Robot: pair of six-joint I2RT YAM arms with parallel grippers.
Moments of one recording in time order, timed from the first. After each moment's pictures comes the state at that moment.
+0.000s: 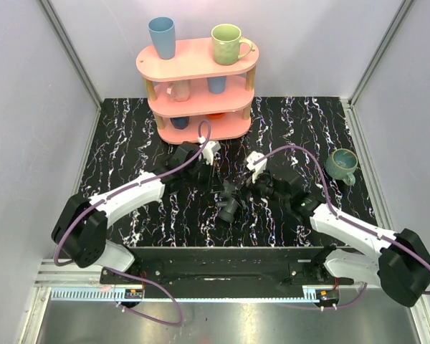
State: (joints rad) left arm -0.66 1.45 0.95 -0.22 0.39 -0.44; right arm 0.71 1.10 0.58 0.19 -0.20 -0.01
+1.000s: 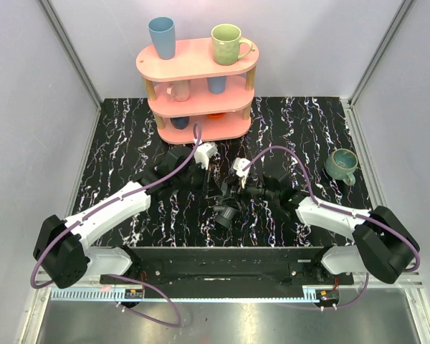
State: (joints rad) left arm -0.72 1.26 0.92 -0.31 0.40 -0.42; right arm 0.71 1.32 0.59 0.42 -0.52 -0.10
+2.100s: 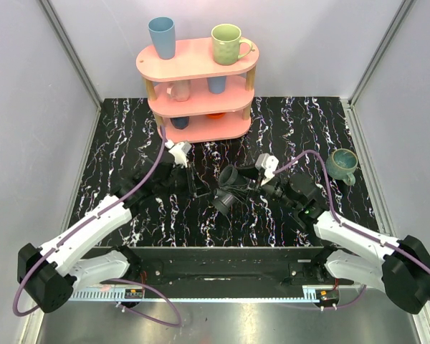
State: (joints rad) left arm -0.67 1.03 0.88 -0.44 0.27 -0.71; right arm 0.71 1.05 0.48 0.69 -0.43 0.02
